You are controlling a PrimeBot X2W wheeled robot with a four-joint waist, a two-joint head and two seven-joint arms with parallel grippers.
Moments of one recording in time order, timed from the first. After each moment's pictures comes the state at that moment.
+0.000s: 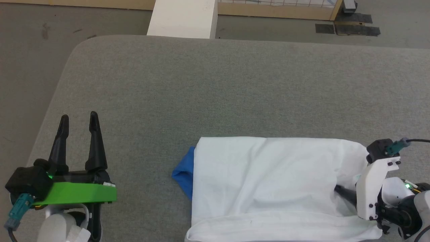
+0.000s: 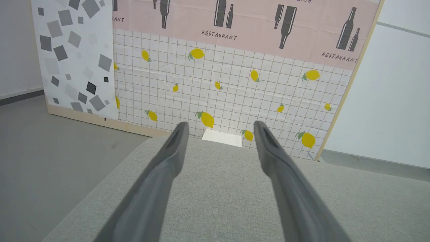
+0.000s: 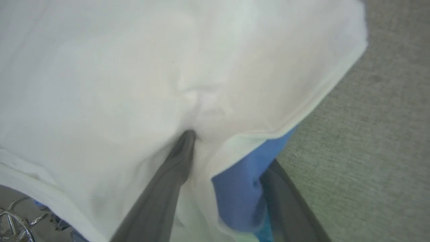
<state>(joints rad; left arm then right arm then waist) -0.09 0.14 0.09 -0.07 -0.34 -0.12 -0.26 -0.20 -0.40 0.17 0.24 0.61 0.13 0.80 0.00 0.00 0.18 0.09</state>
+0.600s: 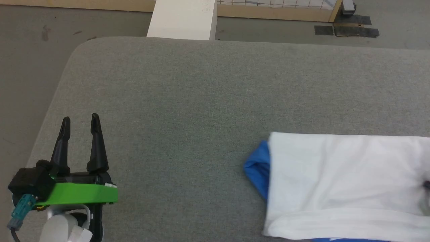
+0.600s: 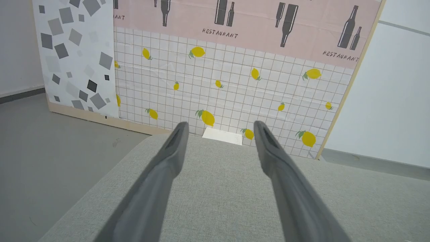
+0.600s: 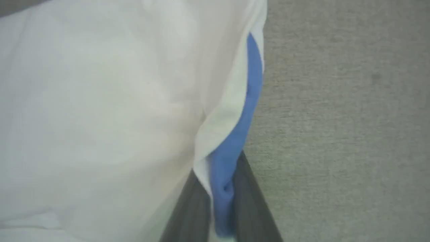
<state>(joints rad) -0.09 0.13 0.09 -0.06 -0.33 -0.12 -0.26 -0.21 -0.43 -0.25 0.36 0.37 0.13 0.82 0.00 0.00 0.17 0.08</state>
